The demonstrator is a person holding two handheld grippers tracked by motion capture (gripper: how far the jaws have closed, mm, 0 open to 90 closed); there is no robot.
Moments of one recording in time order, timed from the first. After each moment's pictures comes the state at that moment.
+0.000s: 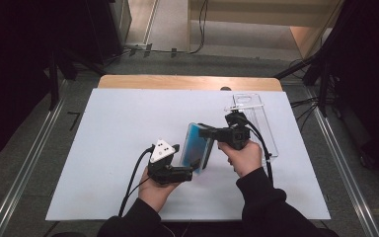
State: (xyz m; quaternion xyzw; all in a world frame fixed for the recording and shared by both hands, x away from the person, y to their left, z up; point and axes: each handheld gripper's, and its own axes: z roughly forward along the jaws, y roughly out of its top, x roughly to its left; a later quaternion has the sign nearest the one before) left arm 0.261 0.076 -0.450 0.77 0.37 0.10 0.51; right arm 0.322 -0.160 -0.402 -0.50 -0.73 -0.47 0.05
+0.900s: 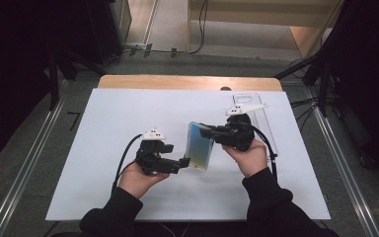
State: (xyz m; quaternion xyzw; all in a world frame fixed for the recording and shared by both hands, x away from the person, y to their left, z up) left arm 0.293 0.104 -0.427 0.83 0.36 0.00 0.43; right arm 0.310 -0.164 -0.390 -0.38 -0.78 -0.49 -0.03
